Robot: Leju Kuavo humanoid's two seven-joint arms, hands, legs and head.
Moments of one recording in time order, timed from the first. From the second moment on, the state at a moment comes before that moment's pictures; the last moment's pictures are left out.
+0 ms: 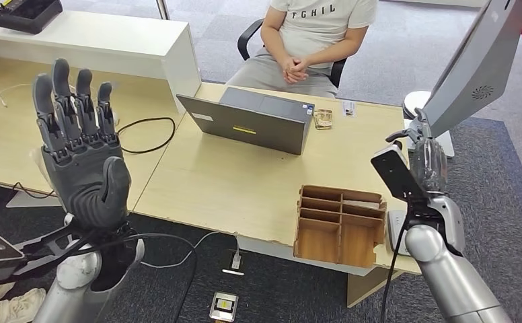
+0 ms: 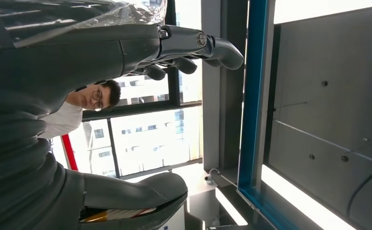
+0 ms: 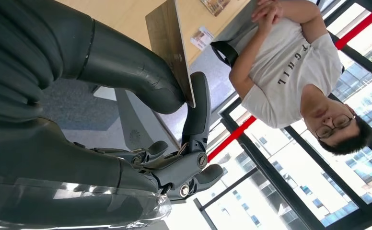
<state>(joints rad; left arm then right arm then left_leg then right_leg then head) -0.21 0.19 -0.56 -2.10 0.34 0.37 -0.64 -0.69 -0.20 0.57 -1.02 0.54 -0.45 -0.08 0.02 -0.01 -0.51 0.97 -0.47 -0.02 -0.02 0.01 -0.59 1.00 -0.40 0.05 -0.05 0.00</state>
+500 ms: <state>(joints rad) -0.22 0.16 -0.57 -2.09 0.35 0.38 -0.69 -0.95 -0.09 0.61 -0.76 0.63 -0.45 -0.06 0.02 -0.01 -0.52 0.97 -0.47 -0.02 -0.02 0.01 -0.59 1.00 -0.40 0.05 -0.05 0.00</state>
